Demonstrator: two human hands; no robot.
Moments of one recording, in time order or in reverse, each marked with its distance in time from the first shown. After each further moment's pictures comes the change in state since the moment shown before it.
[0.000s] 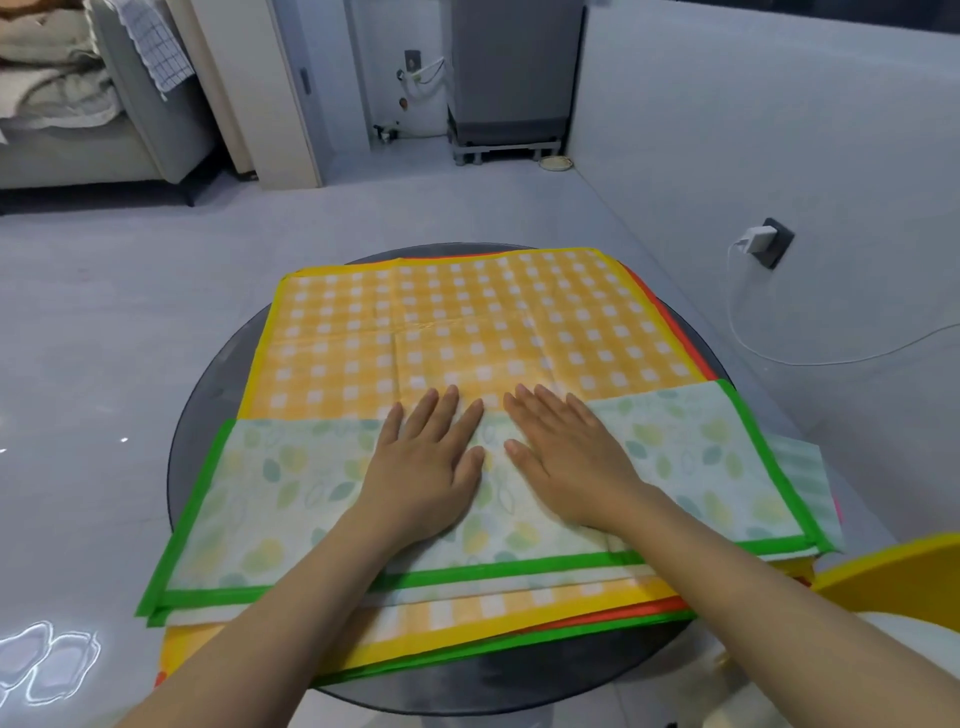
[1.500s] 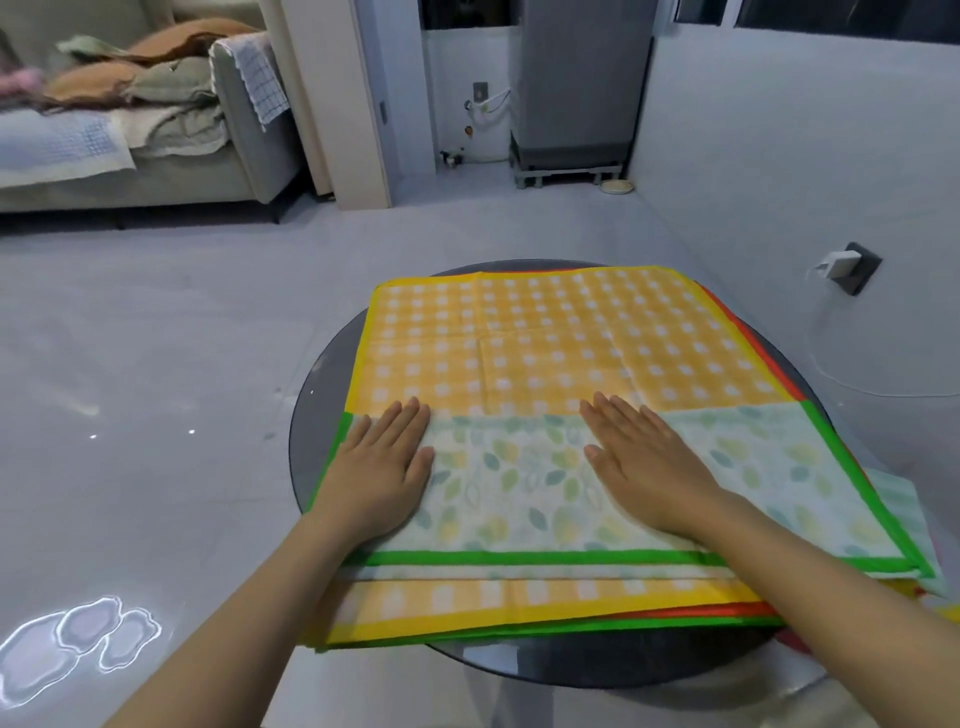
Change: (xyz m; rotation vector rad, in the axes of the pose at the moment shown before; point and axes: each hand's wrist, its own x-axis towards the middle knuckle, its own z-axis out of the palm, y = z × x) left_hand -0.056 -0.104 -0.015 0.009 0.037 -0.162; right_hand -0.001 -0.011 -0.002 -0.016 -0.059 0.002
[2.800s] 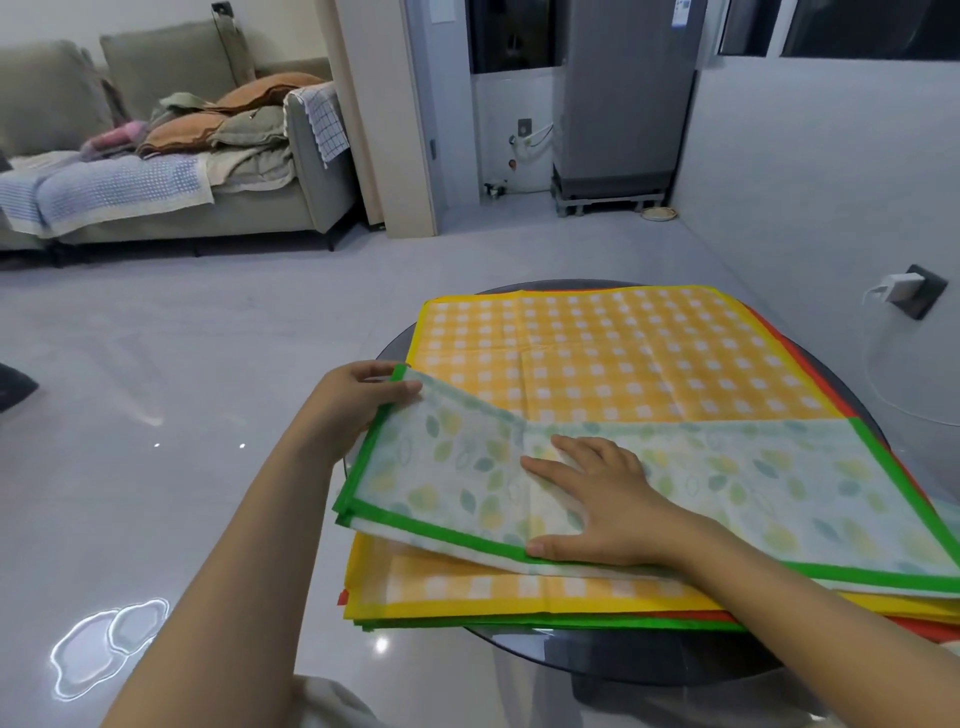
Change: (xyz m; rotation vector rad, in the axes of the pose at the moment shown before) left_hand -0.004 -0.030 -0.090 -1.331 0.144 -0.424; right_hand -0.011 -0.069 0.000 0.096 -0.115 -0.224
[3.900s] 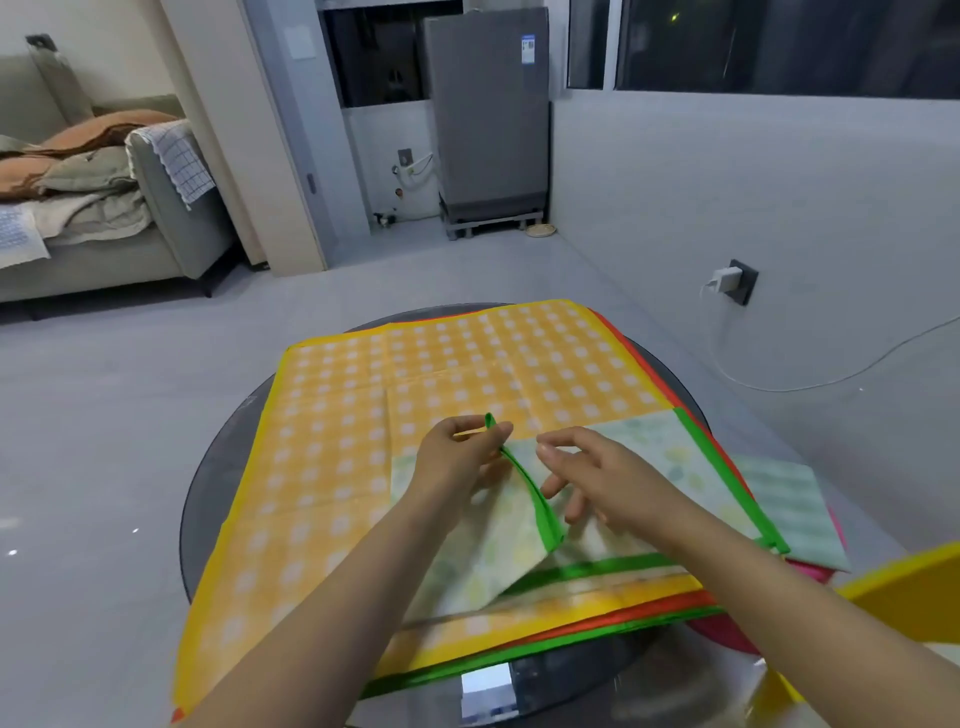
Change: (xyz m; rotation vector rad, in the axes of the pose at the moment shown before) left_hand -0.016 -0.020 0.222 -0.164 -0.181 -0.085; right_hand -0.077 0.067 -0.045 0.935 0.383 0.322
